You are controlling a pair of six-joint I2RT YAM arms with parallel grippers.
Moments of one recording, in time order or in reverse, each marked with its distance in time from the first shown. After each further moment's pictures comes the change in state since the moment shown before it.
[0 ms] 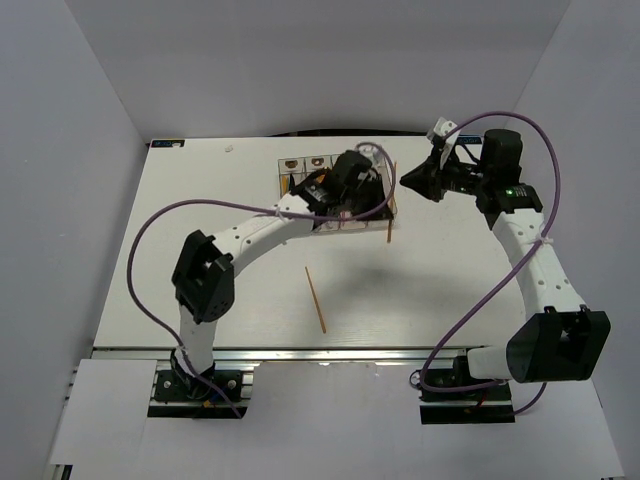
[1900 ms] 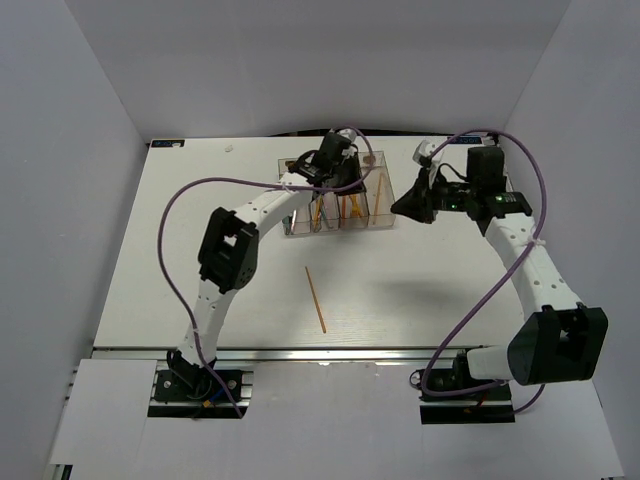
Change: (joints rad) left arm 0.196 0.401 0.373 0.033 -0.022 0.044; right arm 0.025 -0.006 -0.062 -0.144 -0.052 -0.050
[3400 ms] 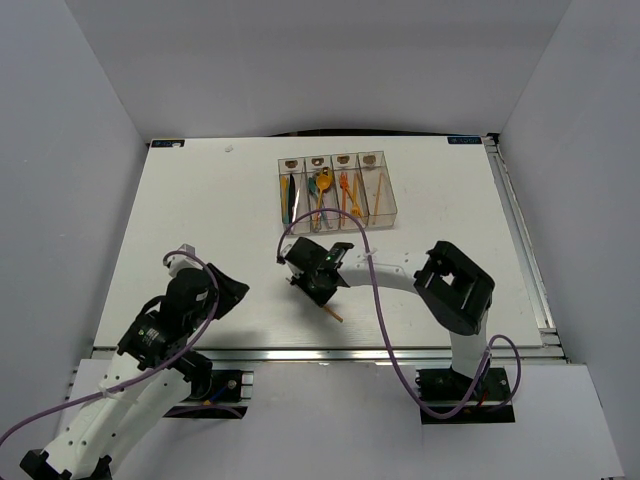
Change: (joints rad) left arm 0.090 -1.886 -1.502 -0.415 -0.337 -0.423; right arm 0.948 0.577 0.052 -0.050 1.028 0.587
